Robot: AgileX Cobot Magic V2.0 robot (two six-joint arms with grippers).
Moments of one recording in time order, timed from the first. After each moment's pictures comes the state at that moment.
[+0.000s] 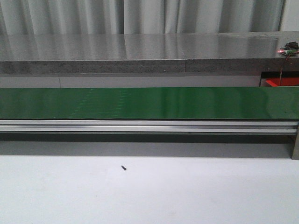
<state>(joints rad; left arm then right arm) 0.08 0.67 -0.67 -0.28 0.72 0.21 -0.42 1.57 -1.22 -0.16 0.95 0.35</state>
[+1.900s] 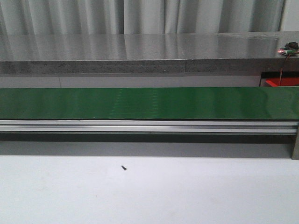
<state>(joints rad) 0.08 0.67 -0.67 -0.28 0.72 0.21 -0.50 1.47 -1.01 -0.10 0.80 0.34</state>
